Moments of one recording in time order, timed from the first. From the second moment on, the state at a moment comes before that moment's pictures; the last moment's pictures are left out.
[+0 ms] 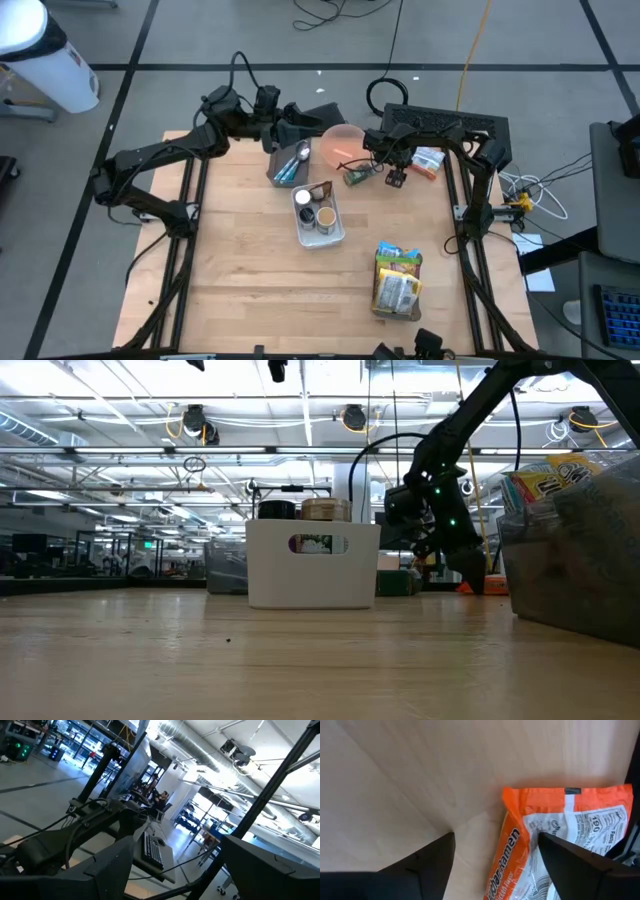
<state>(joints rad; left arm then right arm) 0.45 1.38 1.23 0.41 0.60 -0.70 -0.67 1.91 1.18 -1.02 0.42 -0.20</state>
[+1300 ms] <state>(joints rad) 0.45 1.38 1.23 0.35 0.59 -0.66 -0.66 1.46 1.18 -1.10 0.23 -0.12</state>
